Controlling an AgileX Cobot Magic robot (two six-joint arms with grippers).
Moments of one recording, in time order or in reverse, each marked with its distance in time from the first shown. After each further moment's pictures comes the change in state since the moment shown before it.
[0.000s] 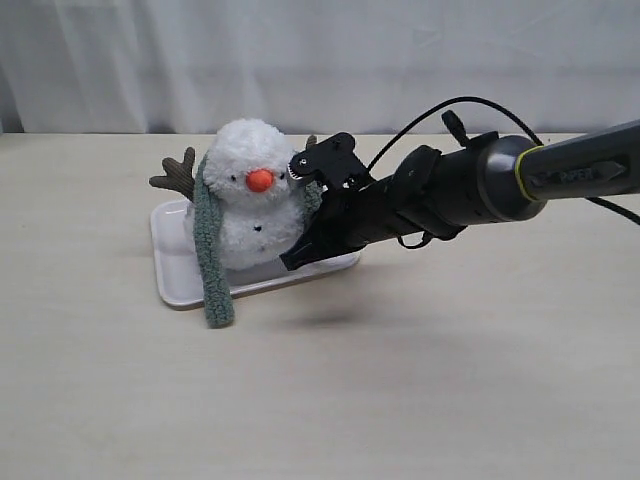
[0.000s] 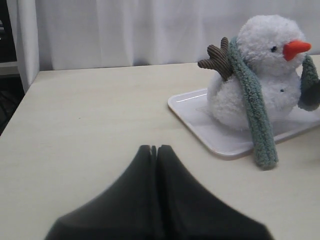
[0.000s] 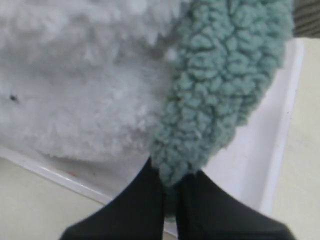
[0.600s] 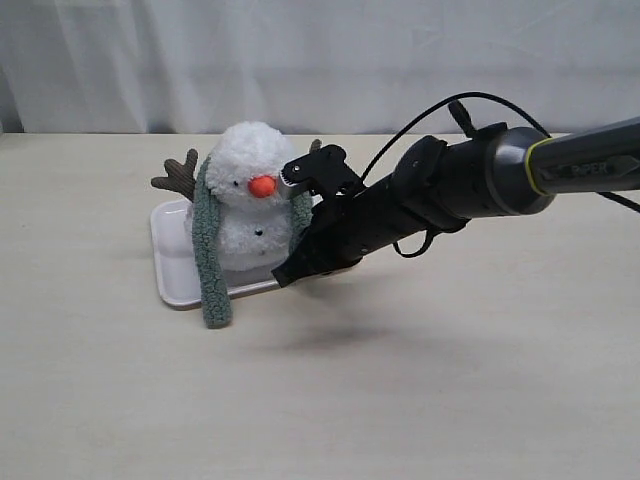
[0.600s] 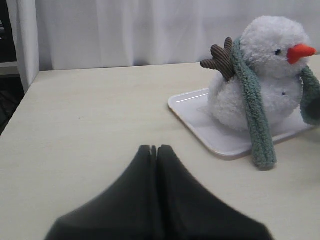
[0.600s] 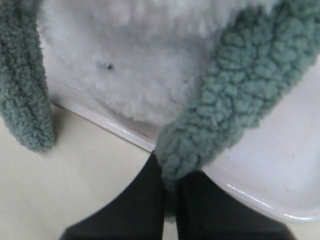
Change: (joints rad) left arm 0.000 0.000 0.000 0.000 0.000 0.000; right arm 0.000 -0.030 0.000 0.000 0.203 0.029
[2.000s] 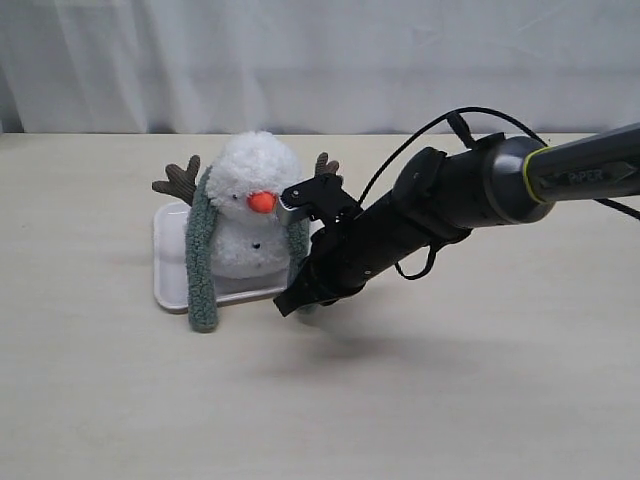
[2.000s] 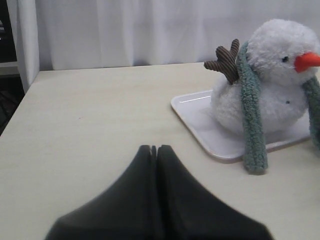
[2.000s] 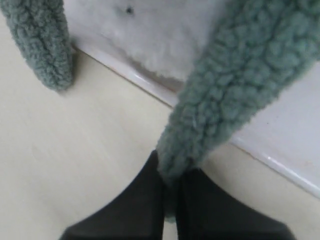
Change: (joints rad) left arm 0.000 0.000 0.000 0.000 0.000 0.000; right arm 0.000 0.010 0.025 -0.004 0.134 0.027
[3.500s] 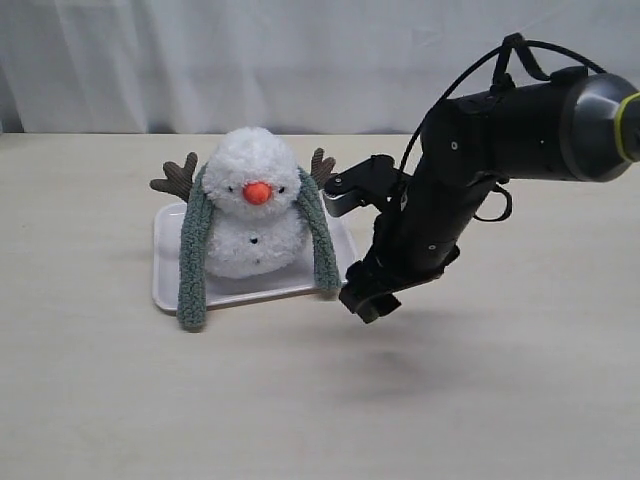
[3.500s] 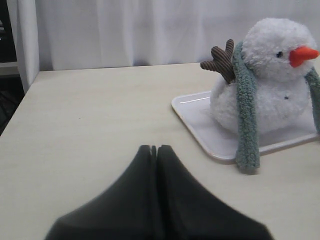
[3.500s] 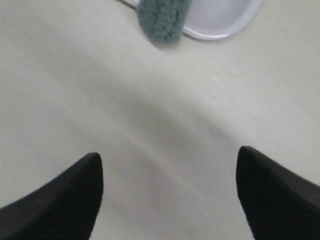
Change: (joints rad) left arm 0.000 0.000 0.000 0.000 0.000 0.000; right arm 0.000 -0.197 0.000 -0.768 0.331 0.720
